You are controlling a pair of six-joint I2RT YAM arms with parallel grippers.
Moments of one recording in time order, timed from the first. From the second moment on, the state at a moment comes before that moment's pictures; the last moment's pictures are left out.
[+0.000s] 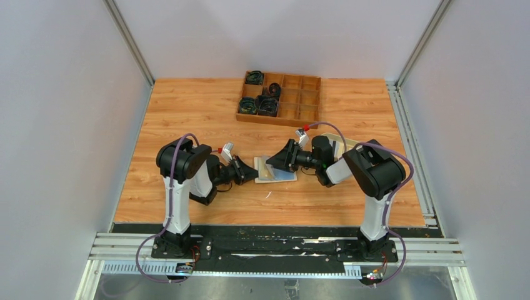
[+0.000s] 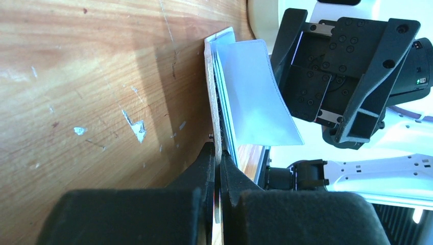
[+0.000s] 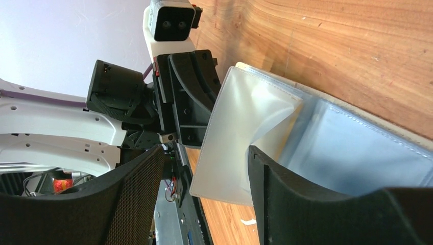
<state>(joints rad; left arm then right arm) -0.37 2.11 0.36 1.51 0.70 -1.18 0.49 1.89 0.63 1.01 -0.74 1.05</state>
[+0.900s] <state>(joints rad) -0.29 2.09 0.31 1.53 0.77 -1.19 0.49 1.97 0.60 1.06 -0.73 1.06</state>
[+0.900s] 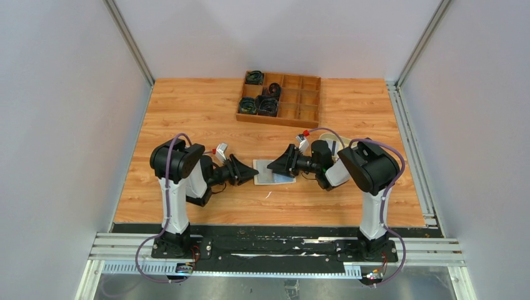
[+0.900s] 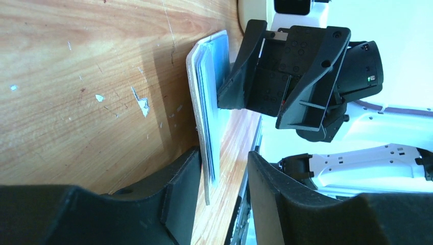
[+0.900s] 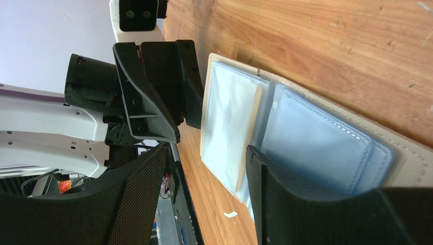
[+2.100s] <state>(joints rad) -0.27 2.10 0.28 1.53 0.76 -1.13 0.69 1.69 0.85 0.24 -0.37 0.66</state>
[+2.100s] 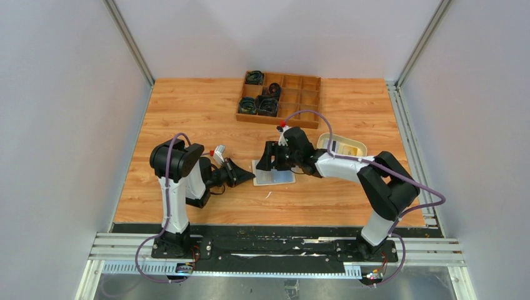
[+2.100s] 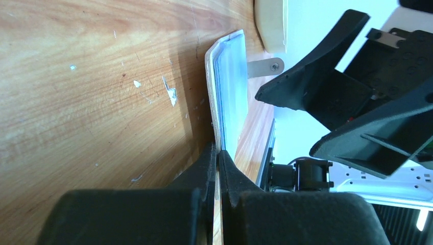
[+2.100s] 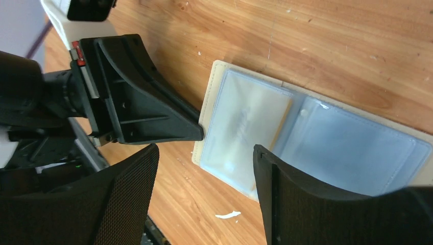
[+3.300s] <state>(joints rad) -0.27 2.08 0.26 1.53 0.75 -1.10 0.87 1.87 1.24 -0.35 0.12 0.41</state>
